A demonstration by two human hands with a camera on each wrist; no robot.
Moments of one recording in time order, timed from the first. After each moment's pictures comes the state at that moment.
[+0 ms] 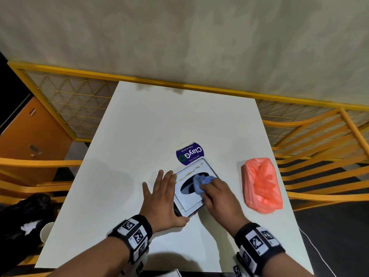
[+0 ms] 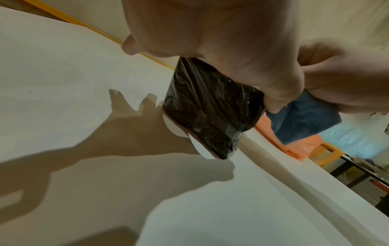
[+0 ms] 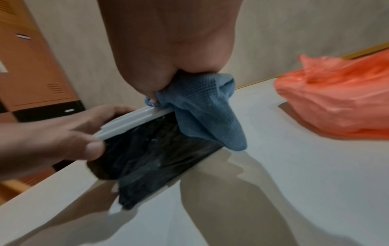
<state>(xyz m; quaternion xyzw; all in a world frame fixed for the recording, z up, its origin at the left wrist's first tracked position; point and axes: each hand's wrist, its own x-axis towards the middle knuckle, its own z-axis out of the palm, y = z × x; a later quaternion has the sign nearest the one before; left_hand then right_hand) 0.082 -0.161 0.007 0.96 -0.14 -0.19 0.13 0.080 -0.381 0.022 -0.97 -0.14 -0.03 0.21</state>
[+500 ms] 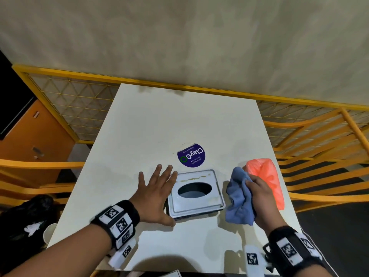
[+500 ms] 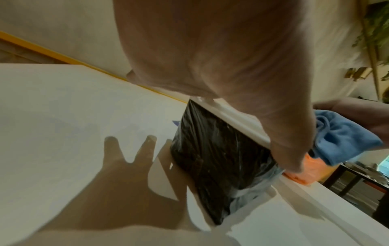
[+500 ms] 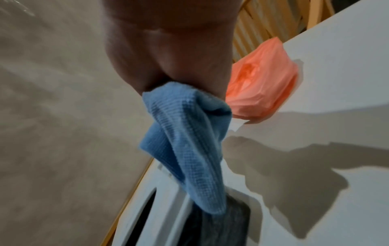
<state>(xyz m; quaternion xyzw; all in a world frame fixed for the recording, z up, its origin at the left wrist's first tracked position) 0.107 -0.124 0.033 0.94 -0.24 -0.24 0.06 0.080 -0.444 0.064 -0.68 0.26 0.02 0.68</state>
